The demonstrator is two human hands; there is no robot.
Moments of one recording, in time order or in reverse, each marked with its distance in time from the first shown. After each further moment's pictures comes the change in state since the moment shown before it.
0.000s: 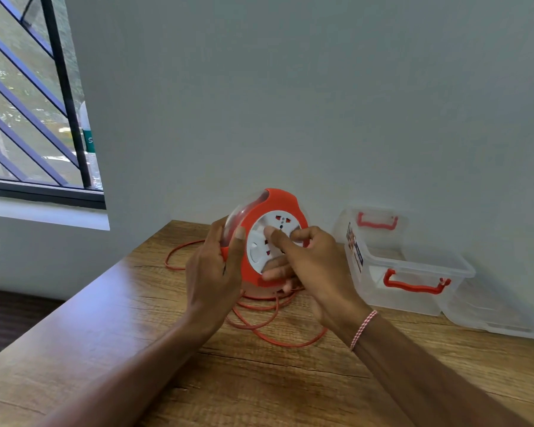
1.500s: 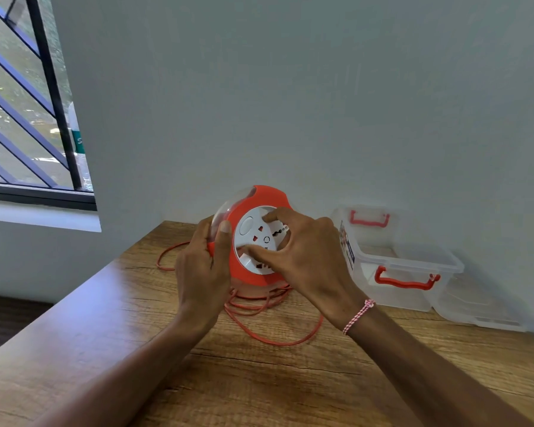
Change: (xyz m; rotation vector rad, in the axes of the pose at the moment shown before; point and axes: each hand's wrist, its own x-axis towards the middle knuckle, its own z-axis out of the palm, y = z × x) left_hand 0.001 0.003 0.003 -0.060 0.027 -0.073; right_hand 0.008 -0.008 -0.016 -0.803 0.125 -0.744
